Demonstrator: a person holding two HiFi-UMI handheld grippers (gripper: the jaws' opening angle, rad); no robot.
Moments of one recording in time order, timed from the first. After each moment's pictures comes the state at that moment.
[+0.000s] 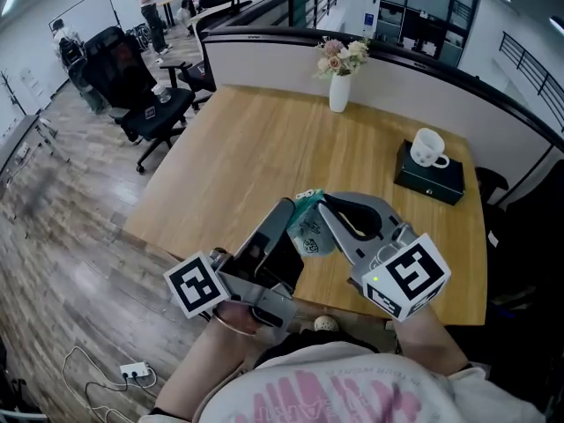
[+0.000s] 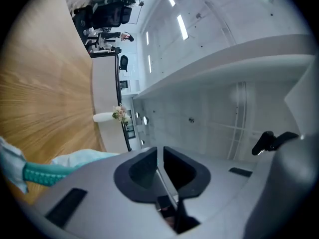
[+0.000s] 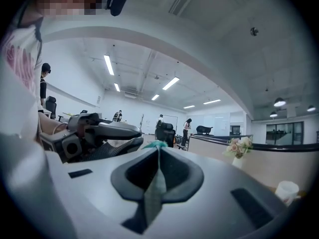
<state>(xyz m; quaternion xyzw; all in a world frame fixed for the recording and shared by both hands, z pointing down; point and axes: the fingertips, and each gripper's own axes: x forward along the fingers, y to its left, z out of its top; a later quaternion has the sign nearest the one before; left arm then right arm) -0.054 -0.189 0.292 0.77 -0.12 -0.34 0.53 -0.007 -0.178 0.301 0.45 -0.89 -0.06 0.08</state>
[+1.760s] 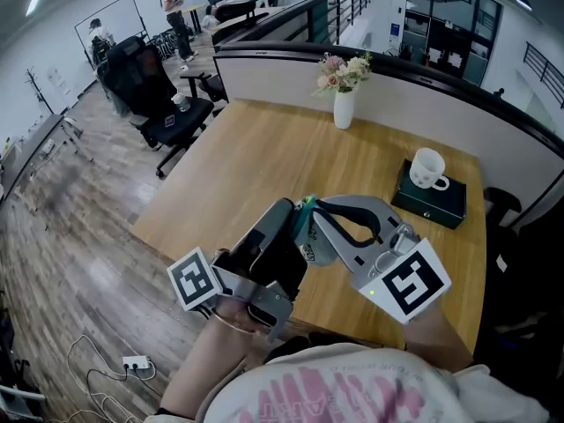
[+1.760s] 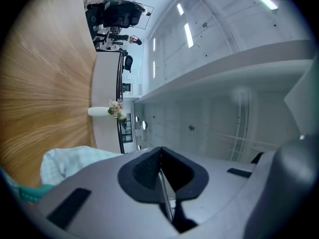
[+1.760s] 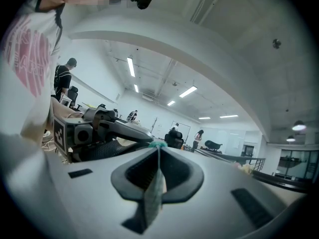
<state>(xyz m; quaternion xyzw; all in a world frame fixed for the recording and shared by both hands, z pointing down) 0.008 -0.195 0.259 0.74 -0.12 -0.38 0.55 0.040 -0.171 0.252 0.36 -0.91 -0.17 0.08</state>
